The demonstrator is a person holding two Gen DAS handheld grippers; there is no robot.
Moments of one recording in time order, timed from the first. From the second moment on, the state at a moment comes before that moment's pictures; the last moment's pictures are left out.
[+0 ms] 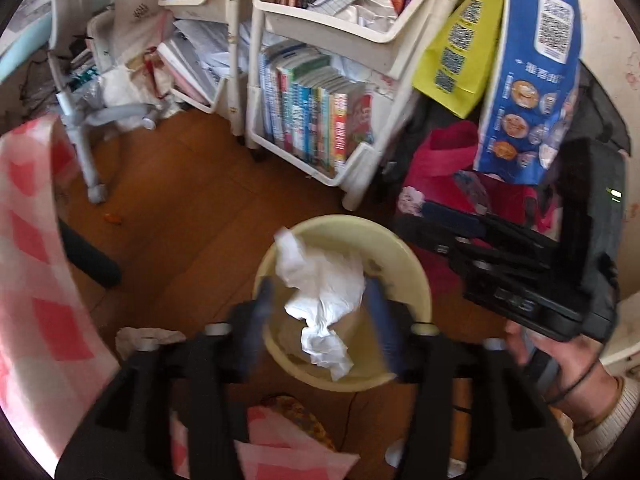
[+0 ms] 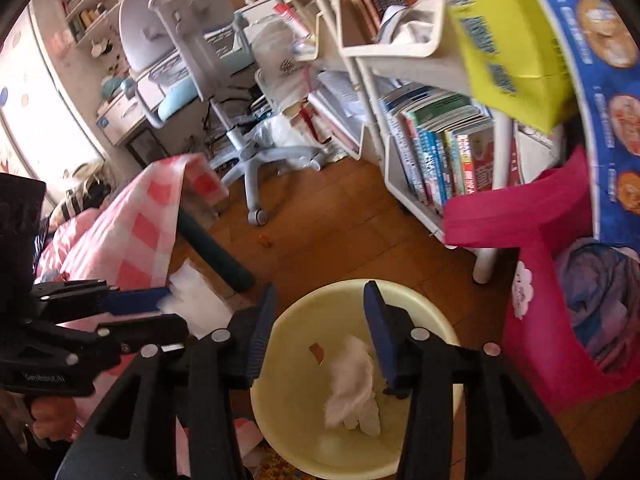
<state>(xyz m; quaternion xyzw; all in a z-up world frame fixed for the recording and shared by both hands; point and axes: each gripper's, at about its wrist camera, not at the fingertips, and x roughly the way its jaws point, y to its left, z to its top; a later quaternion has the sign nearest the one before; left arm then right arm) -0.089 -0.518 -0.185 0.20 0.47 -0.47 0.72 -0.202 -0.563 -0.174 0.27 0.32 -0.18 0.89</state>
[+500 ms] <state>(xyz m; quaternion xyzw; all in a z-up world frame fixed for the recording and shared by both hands) -0.052 -0.319 -0.037 0.13 0.32 -0.26 0.90 -0.135 -0.452 -0.033 0.23 0.21 -0.06 0.95</state>
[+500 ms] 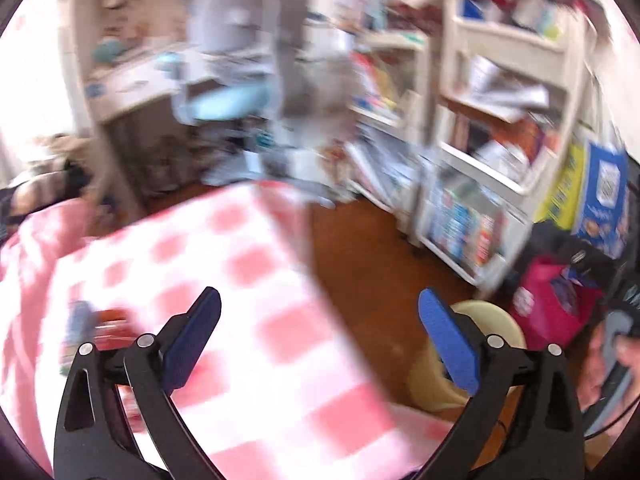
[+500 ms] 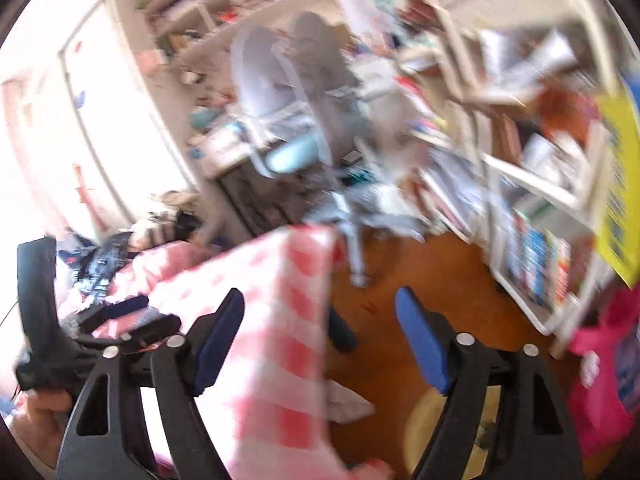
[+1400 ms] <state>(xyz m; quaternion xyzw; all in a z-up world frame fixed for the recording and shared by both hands) 0.023 -0.011 -0.017 -0.02 0.34 0.02 0.94 -0.028 -0.246 -0.032 0.05 0.29 0.06 0.95</state>
